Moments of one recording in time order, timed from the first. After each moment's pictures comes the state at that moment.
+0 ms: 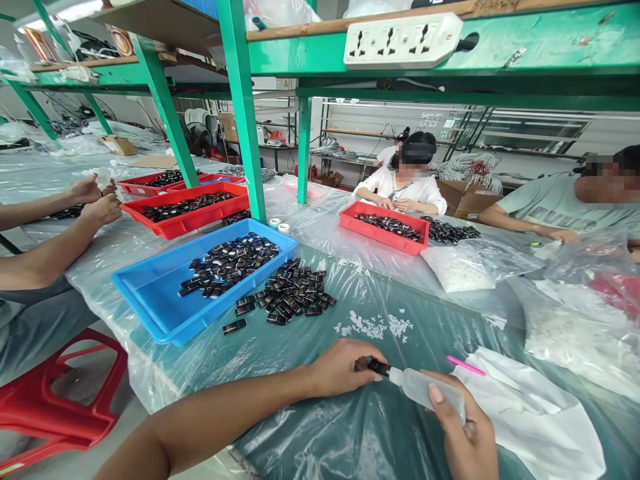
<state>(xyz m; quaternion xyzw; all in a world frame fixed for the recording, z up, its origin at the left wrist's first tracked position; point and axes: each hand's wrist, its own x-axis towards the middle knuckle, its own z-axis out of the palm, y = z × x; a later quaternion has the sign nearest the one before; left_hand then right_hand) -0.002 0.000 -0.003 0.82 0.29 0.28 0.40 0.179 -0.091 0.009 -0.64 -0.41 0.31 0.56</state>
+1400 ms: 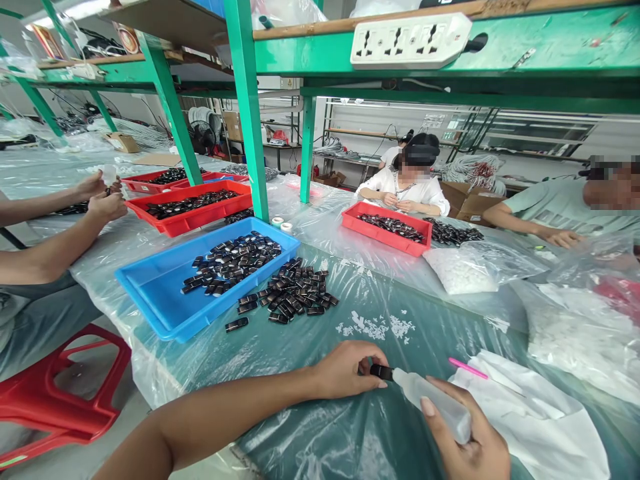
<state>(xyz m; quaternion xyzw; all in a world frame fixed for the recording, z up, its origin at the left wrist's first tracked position) 0.000 -0.004 -0.002 0.81 0.29 0.28 0.43 0.179 -0.100 0.005 -0.67 -0.52 0.14 0.51</state>
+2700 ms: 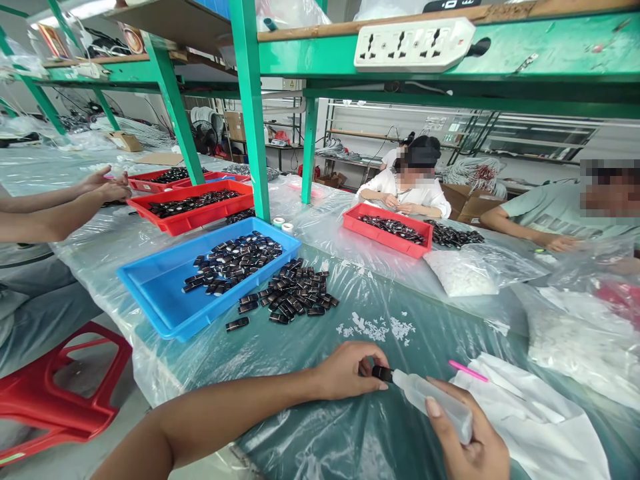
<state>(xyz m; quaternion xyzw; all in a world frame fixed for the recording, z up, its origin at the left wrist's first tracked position) 0.003 -0.004 -0.009 0.78 0.29 0.30 0.47 0.177 -0.099 0.010 -0.67 -0.49 0.18 0.53</state>
